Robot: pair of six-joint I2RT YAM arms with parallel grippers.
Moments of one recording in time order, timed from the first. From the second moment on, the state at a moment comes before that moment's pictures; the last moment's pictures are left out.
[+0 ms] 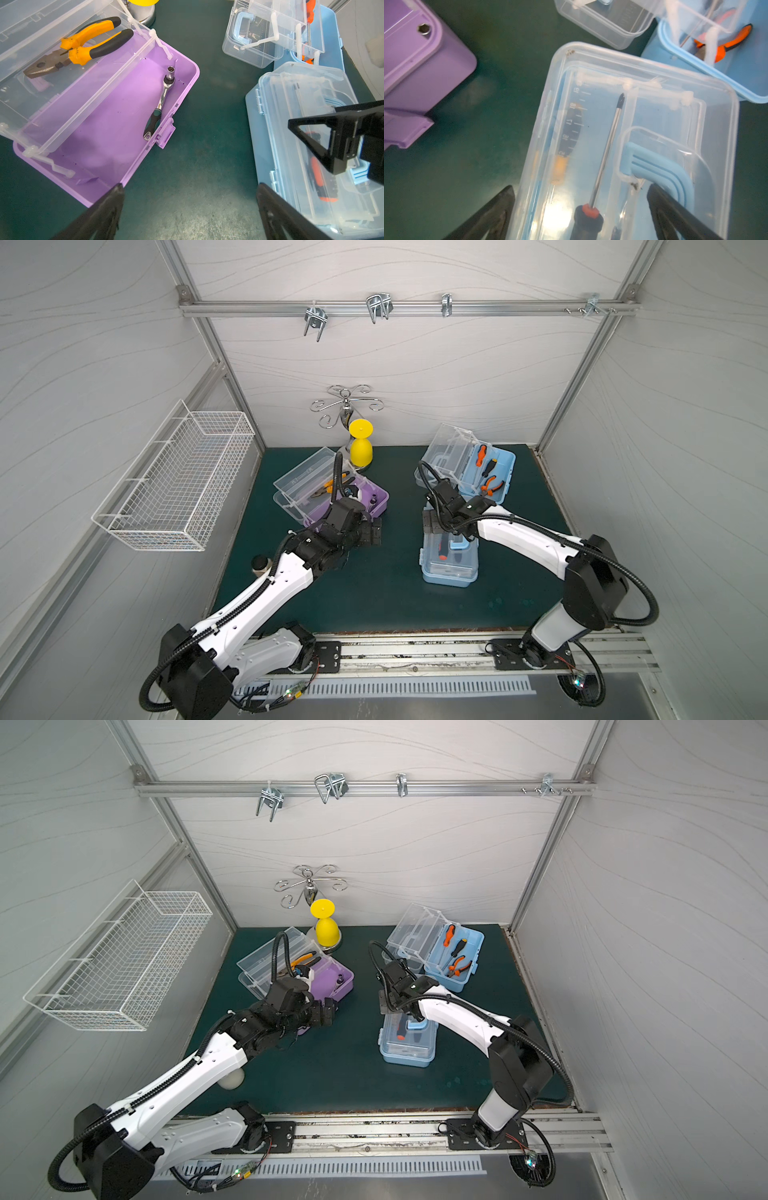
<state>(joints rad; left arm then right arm) -0.59 1.08 0.89 -0.58 -0.20 -0.45 0.74 1.60 1.18 -0.71 0.33 0.52</state>
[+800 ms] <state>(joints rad) -0.59 1.11 0.89 -0.55 -0.18 -0.45 0.26 1.40 1.01 -0.67 0.24 0.44</state>
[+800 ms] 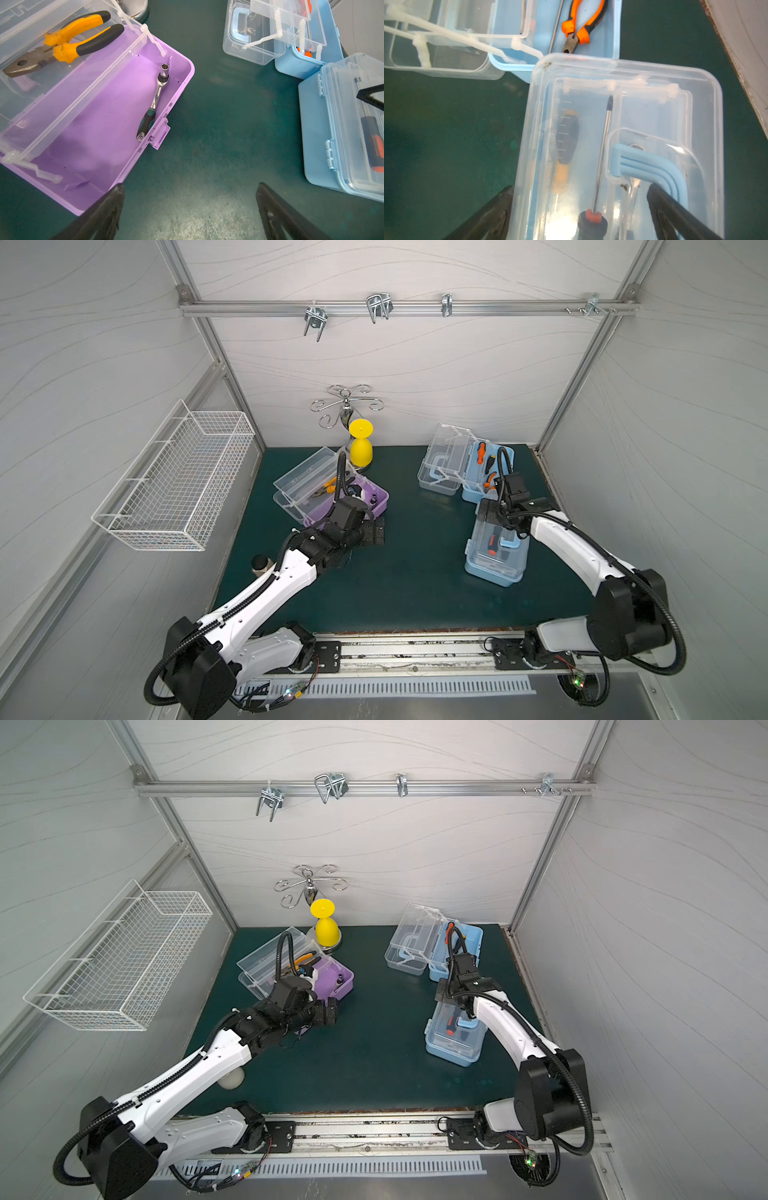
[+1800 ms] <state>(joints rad) -0.59 1.11 0.88 -0.55 -0.16 -0.46 -0.06 1.51 1.19 -0.75 0.14 0.35</state>
